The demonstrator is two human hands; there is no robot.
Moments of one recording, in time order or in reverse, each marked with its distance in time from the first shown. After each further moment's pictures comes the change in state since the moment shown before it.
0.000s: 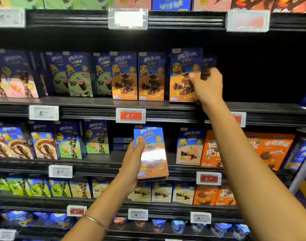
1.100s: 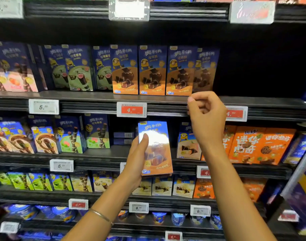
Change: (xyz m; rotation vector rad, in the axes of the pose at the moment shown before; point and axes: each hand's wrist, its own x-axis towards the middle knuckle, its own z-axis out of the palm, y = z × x) left_hand -0.007 -0.008 0.006 -0.051 -0.040 0.032; right_hand -0.114 0.016 -0.026 0.061 -0.001 -0.211
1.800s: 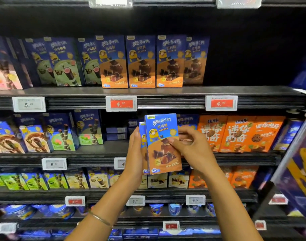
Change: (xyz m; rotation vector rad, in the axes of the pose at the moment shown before) left_hand -0.020 -0.003 0.026 -0.025 0.010 0.076; right_hand -0.065 0.041 -0.033 -0.019 -0.415 0.472
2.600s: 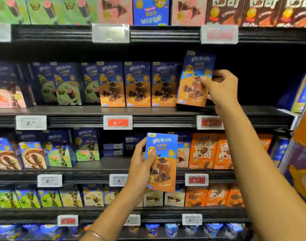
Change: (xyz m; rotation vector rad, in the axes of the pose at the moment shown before) left_hand -0.003 0.007 0.023 0.159 -0.055 0.099; right_hand 0.143 -0.115 -0.090 0.113 0.450 -0.242
